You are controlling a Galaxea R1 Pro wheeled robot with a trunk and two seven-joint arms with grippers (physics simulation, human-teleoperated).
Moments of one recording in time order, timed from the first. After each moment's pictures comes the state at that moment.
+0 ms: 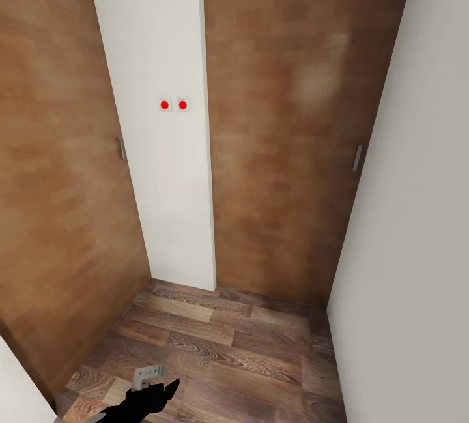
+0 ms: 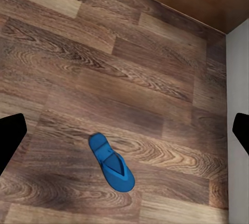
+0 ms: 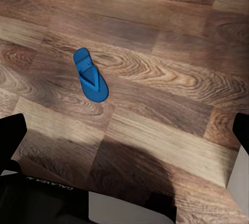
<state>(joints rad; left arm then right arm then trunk) -0.17 0.03 0.06 -0.85 0.18 0.23 -0.30 0.00 -0.25 -0.03 -0.50 -0.19 -0.11 0.57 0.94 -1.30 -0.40</state>
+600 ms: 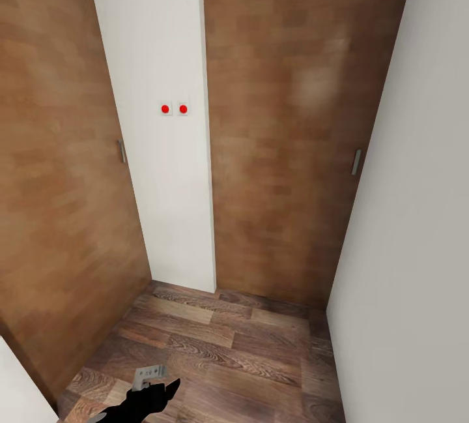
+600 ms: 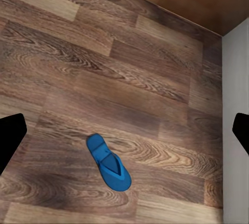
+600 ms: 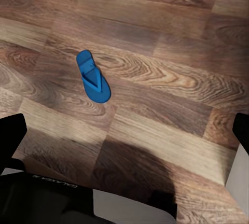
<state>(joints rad) -0.17 0.03 0.06 -0.85 0.18 0.23 -0.30 0.00 -0.25 -0.03 -0.50 -0.19 -0.11 0.57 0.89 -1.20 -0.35</state>
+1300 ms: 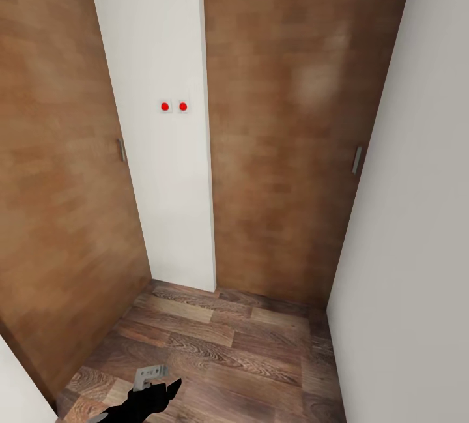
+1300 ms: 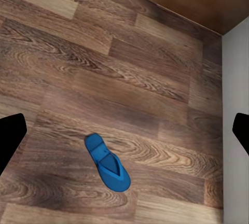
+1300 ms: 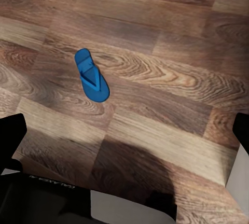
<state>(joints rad) -0.17 0.02 0.06 -0.85 0.18 0.23 -0.30 0.00 -0.25 -0.03 -0.50 -0.19 -0.11 0.57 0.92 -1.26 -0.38</state>
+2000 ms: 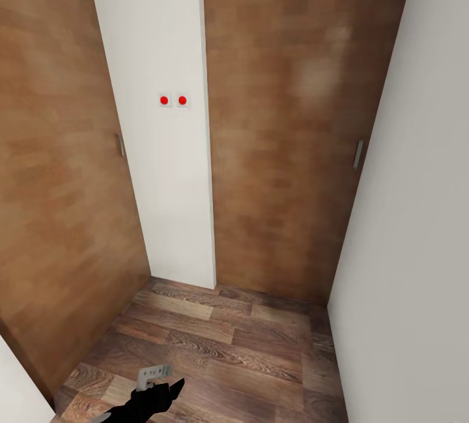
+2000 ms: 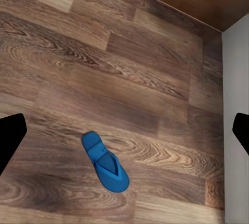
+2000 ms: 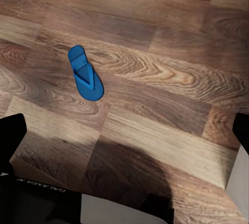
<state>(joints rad) -0.17 0.01 0.06 -0.85 0.18 0.23 -0.30 0.00 -0.25 -0.03 -0.50 -0.19 -0.11 0.57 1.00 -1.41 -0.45</state>
